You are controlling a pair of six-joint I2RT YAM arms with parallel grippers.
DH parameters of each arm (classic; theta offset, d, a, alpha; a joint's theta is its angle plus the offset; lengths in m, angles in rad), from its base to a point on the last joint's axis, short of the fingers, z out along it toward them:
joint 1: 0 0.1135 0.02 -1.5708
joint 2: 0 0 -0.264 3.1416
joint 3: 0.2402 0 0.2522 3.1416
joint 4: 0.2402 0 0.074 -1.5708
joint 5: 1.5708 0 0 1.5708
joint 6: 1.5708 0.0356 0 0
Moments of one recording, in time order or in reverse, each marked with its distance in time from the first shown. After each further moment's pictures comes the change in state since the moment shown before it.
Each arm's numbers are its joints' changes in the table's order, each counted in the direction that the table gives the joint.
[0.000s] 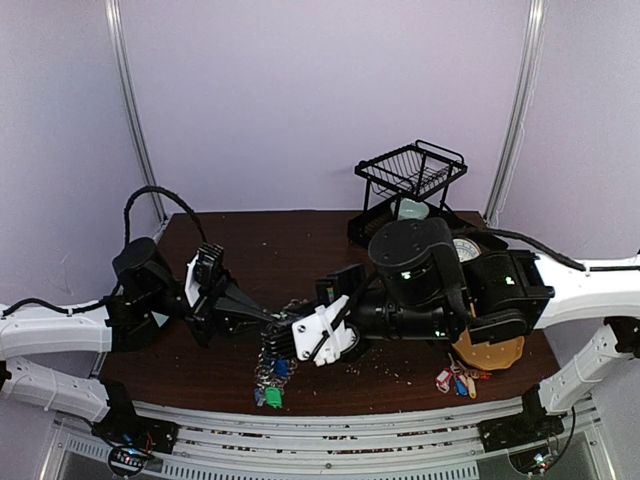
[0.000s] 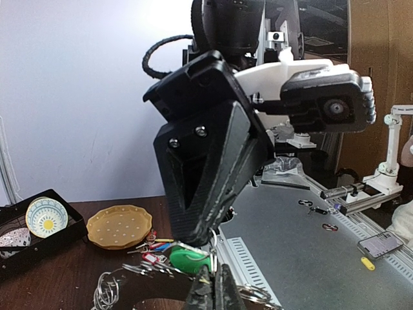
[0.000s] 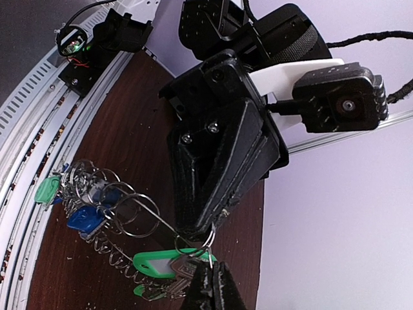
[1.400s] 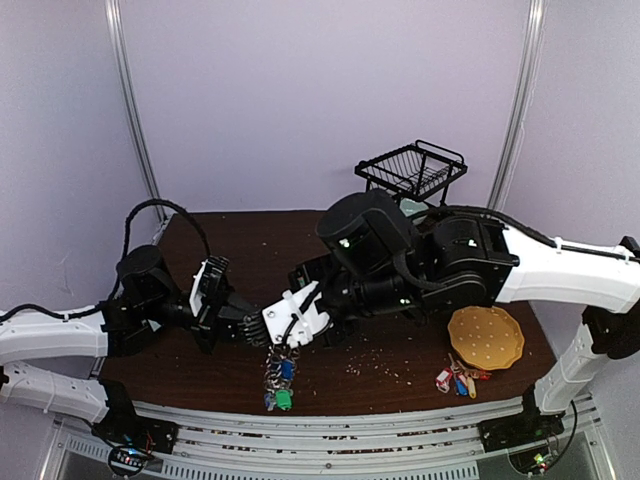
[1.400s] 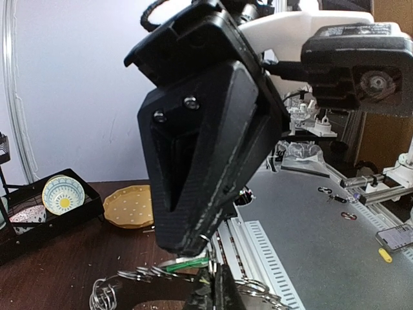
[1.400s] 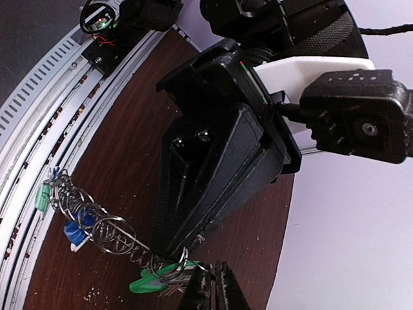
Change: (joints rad) left arm -0.002 -0.041 -0.034 0.140 -0.077 0.111; right arm -0.072 0.184 0.277 0.278 -0.120 -0.028
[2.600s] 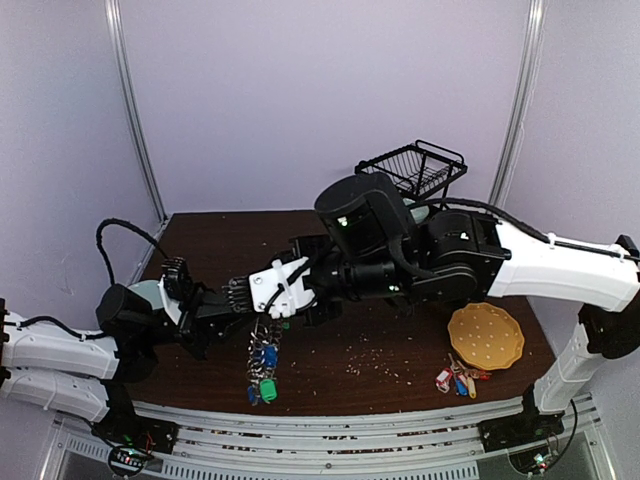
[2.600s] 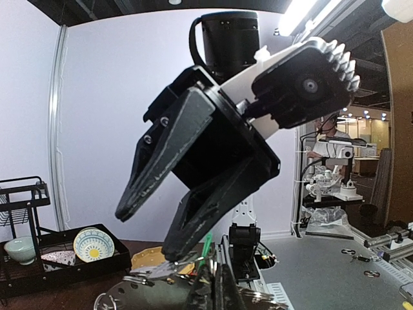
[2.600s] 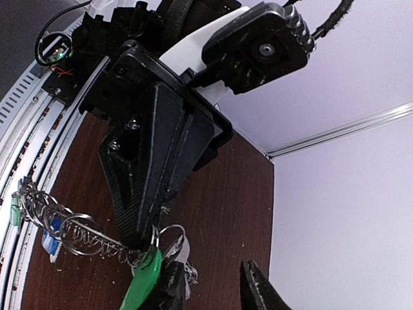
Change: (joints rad) left arm -0.029 0.037 -0.249 -0.718 -0.233 -0.265; right arm -0.025 0.027 0.034 -0.122 0.025 0.061
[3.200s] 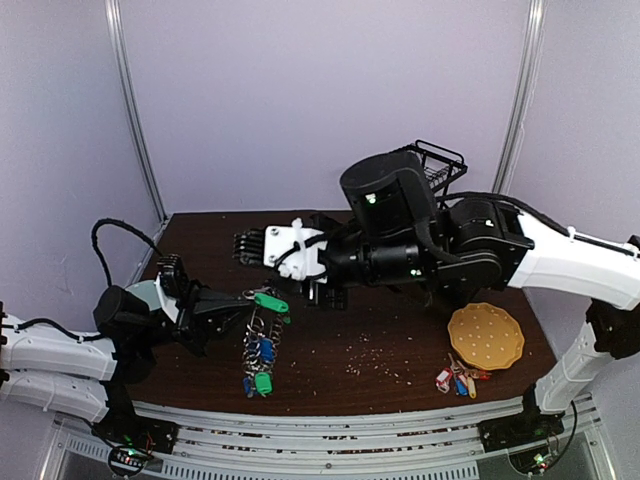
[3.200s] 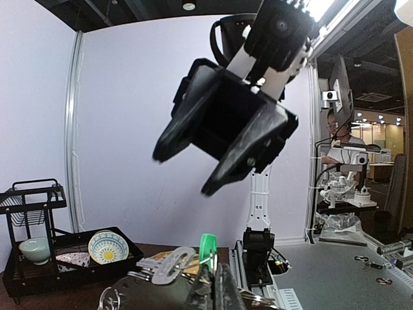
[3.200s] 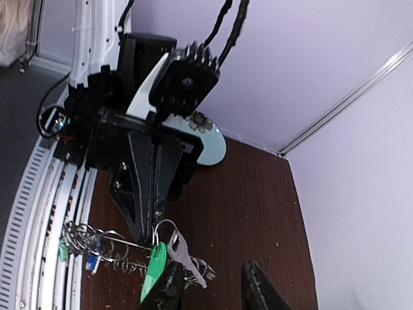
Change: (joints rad) left arm 0.000 -0.024 -0.011 0.004 -0.066 0.024; right arm -0.015 -0.056 0.004 -0.011 -0.045 0.274
